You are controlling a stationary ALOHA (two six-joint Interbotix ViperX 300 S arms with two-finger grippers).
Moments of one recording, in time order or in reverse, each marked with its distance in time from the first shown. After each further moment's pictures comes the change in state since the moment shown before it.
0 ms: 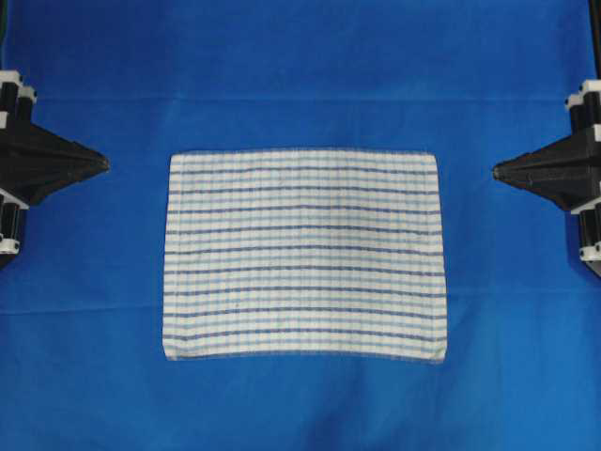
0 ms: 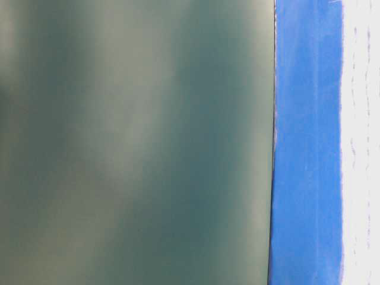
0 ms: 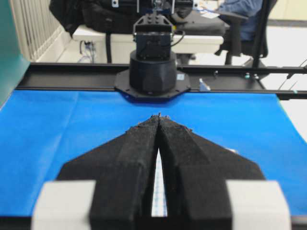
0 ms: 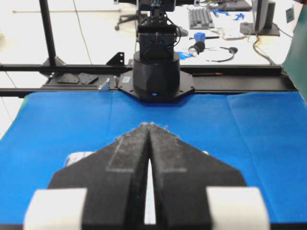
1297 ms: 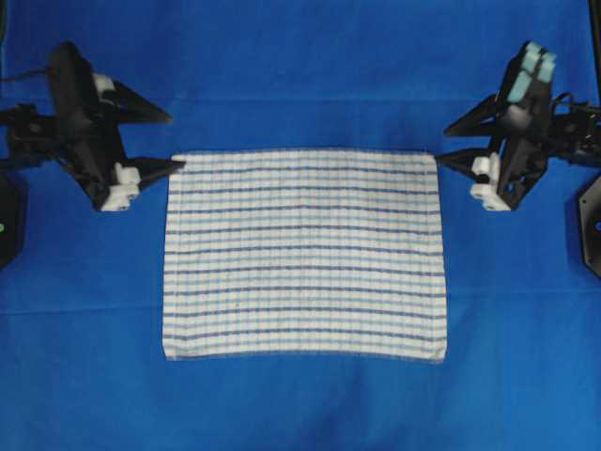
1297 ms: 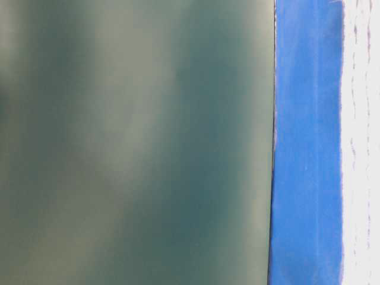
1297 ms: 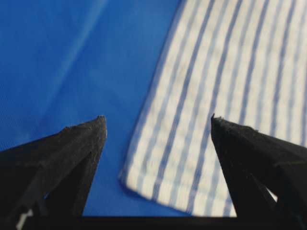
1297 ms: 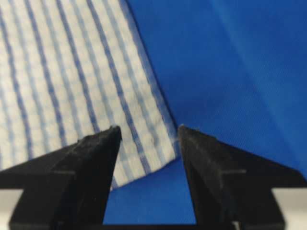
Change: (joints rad) left arm 0.278 0.667 0.000 -0.028 -0.009 -0.054; right arm -0.319 0.588 -0.043 0.009 0.255 0.107
